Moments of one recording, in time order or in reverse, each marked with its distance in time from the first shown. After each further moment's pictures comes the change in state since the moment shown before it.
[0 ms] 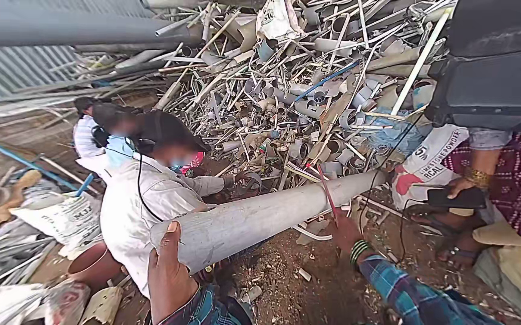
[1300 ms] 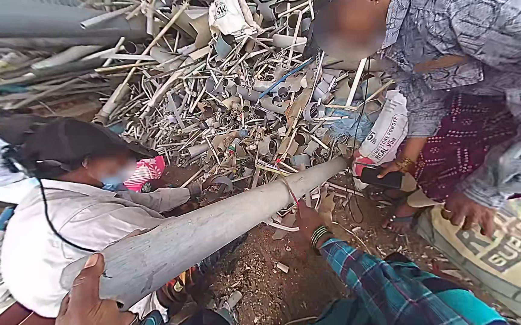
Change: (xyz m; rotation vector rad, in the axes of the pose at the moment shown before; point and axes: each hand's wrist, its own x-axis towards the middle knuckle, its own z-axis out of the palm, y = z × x) left_hand 0.009 -0.003 -0.004 0.082 0.015 0.011; right_hand 0.010 0.009 0.005 -0.010 -0.036 0.034
